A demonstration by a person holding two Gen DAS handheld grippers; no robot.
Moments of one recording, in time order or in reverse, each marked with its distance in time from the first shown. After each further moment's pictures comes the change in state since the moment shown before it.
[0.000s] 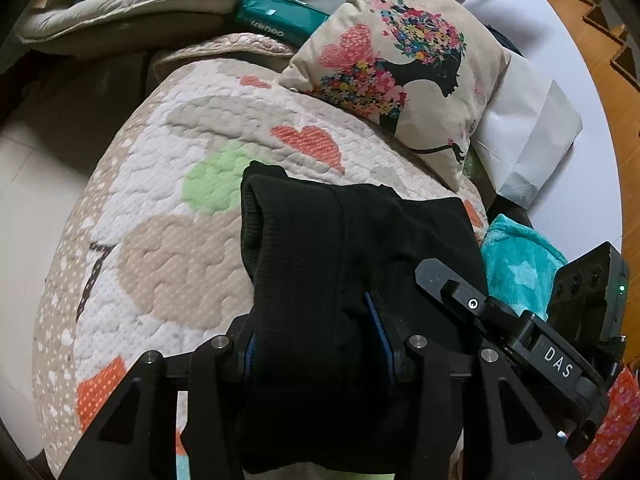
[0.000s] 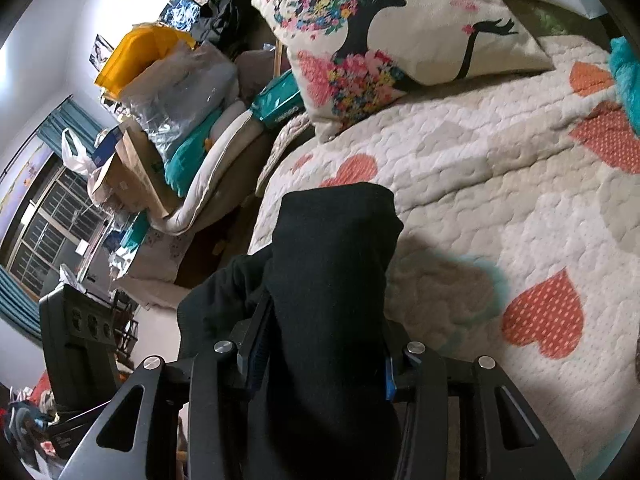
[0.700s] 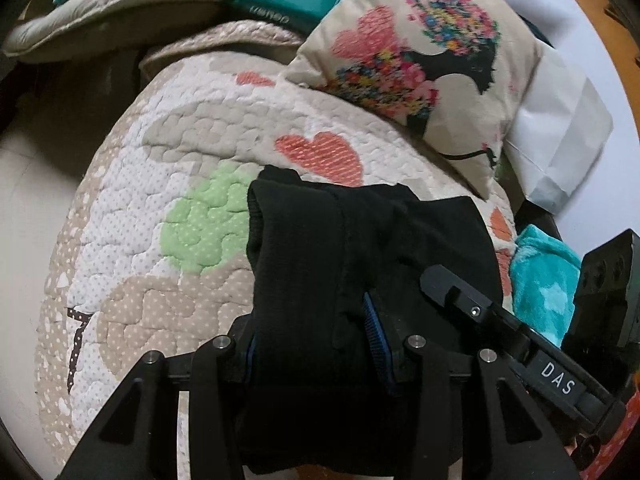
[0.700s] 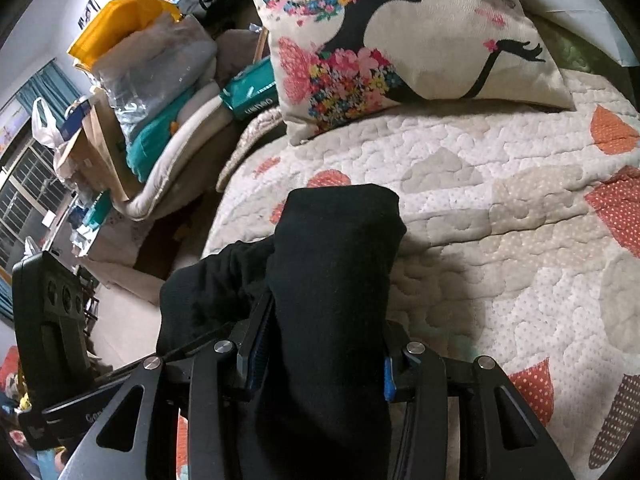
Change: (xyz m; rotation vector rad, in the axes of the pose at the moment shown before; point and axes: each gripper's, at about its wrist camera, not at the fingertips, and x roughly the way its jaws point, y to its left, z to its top) left arm 0.048 0.009 0.044 -0.008 0.061 0.064; right arm 0.044 -0.008 0.044 -0.099 0.073 -0.135
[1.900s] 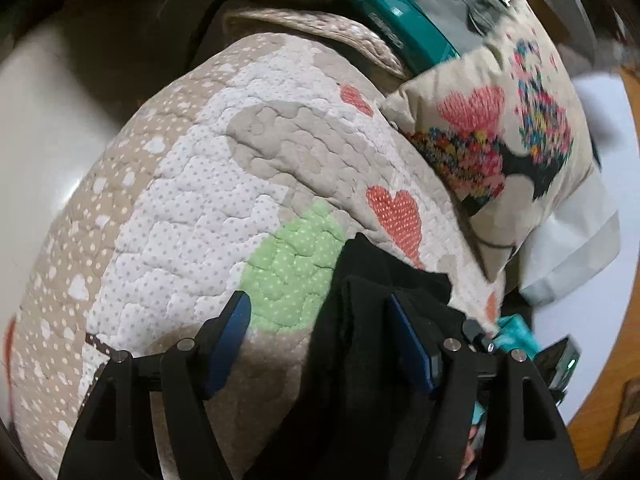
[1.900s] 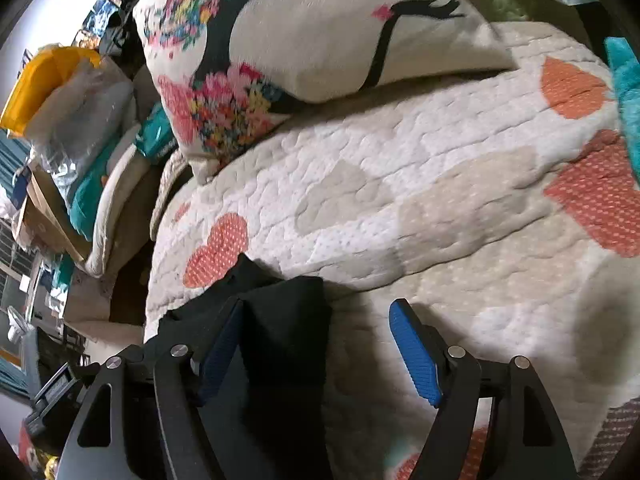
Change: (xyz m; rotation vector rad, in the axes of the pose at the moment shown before) left arm 0.011 0.083 0.032 -0.380 0.015 -0.112; right arm 0.014 -0.070 0.033 0.219 -0.021 -0.110
